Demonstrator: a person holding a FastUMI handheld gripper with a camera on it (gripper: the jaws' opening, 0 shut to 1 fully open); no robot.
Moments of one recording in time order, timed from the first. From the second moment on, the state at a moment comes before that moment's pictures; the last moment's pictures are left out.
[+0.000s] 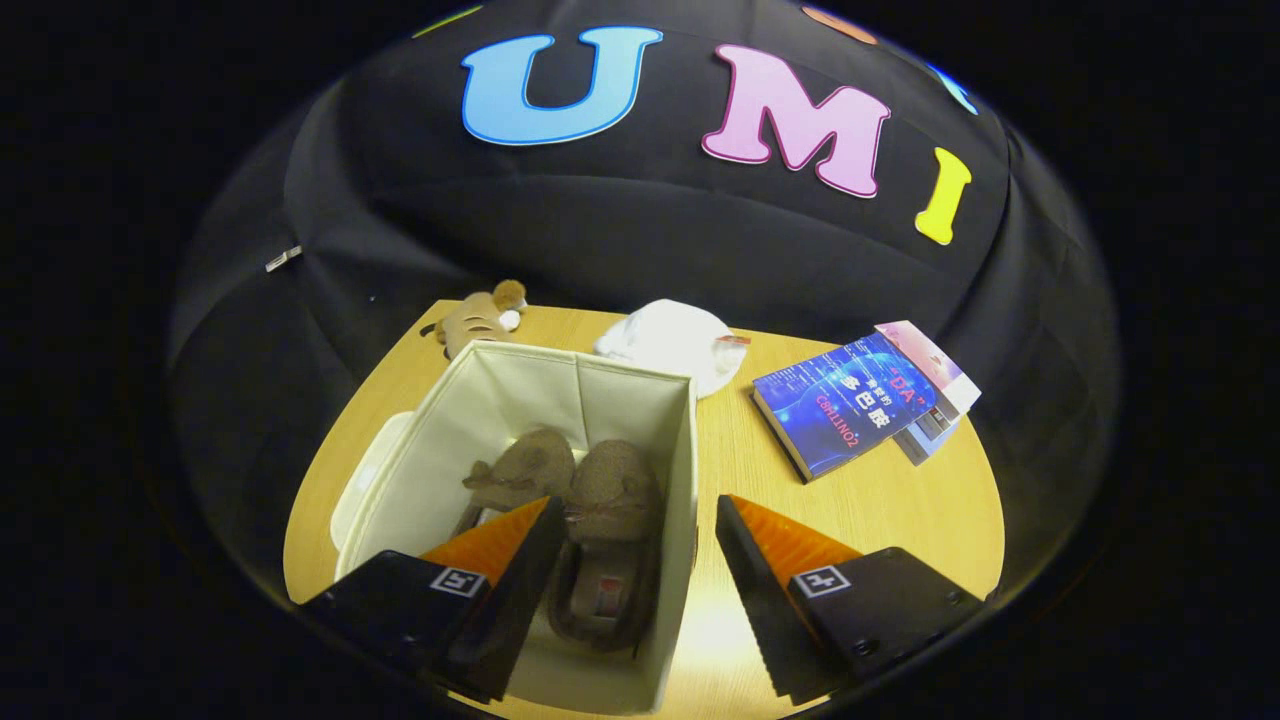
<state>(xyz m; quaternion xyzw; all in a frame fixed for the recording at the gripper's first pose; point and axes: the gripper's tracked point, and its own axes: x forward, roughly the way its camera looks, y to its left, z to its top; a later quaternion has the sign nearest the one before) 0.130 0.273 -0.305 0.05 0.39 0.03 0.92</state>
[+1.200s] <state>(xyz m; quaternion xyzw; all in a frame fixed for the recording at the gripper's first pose) 0.069 0.016 -0.154 0.10 0.17 0.00 0.98</state>
